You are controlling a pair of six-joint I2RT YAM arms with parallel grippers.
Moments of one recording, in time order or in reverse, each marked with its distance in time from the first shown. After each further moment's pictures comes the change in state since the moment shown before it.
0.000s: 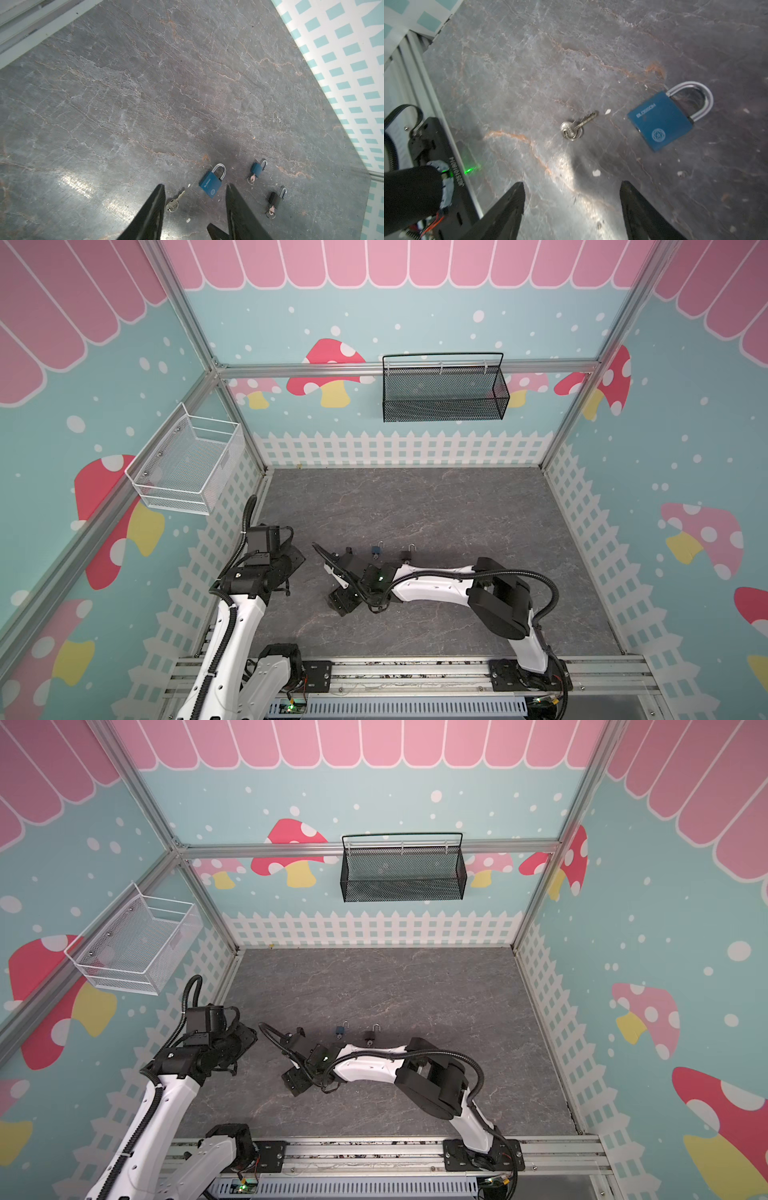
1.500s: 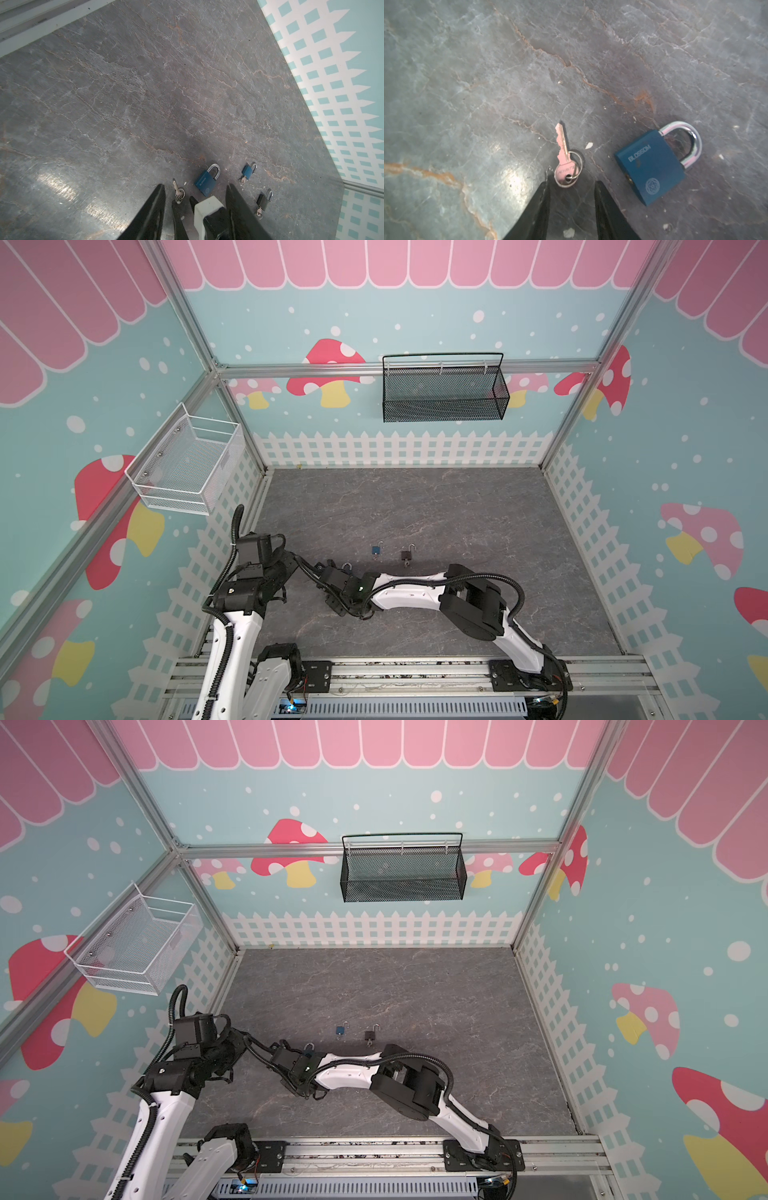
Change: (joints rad) left arm 0.053 -0.104 -0.041 -0.013 0.045 -0.048; right arm 0.057 0.150 0.126 -0.037 0.268 -0.188
